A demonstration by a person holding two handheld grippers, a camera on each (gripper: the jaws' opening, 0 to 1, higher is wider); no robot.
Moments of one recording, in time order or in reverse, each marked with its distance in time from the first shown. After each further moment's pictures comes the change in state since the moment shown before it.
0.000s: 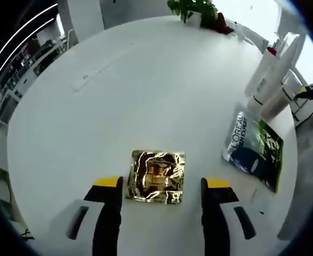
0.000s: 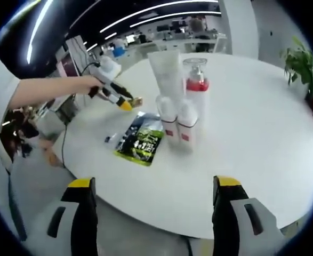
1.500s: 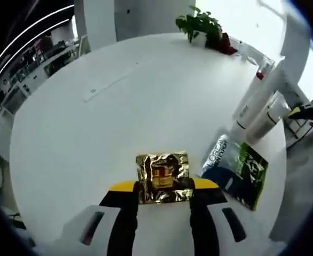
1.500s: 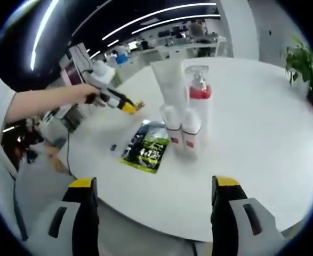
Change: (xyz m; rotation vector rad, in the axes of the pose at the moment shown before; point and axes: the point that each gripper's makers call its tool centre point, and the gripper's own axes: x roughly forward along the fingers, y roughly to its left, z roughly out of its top) left arm -0.038 -0.031 0.021 -0.116 -0.140 0.036; right arm -0.003 0.008 0.011 0.018 -0.058 0.045
